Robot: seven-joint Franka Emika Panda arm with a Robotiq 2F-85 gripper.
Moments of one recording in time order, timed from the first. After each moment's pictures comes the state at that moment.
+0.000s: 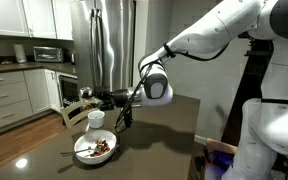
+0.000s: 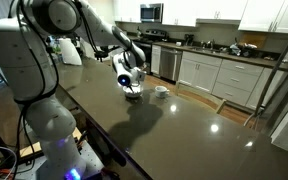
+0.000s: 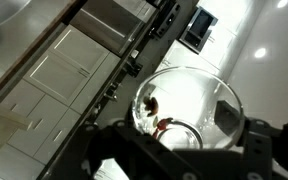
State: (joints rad) arm 0.15 0.01 0.09 -2.34 2.60 2.37 -1.76
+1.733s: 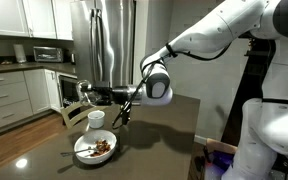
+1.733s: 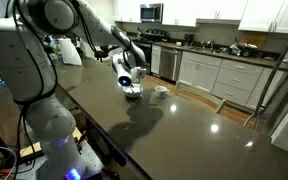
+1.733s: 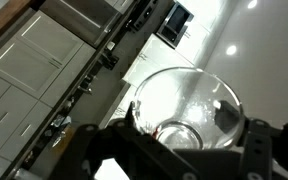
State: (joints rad) arm 0.14 -0.01 0.08 -2.37 2.60 2.25 -1.82
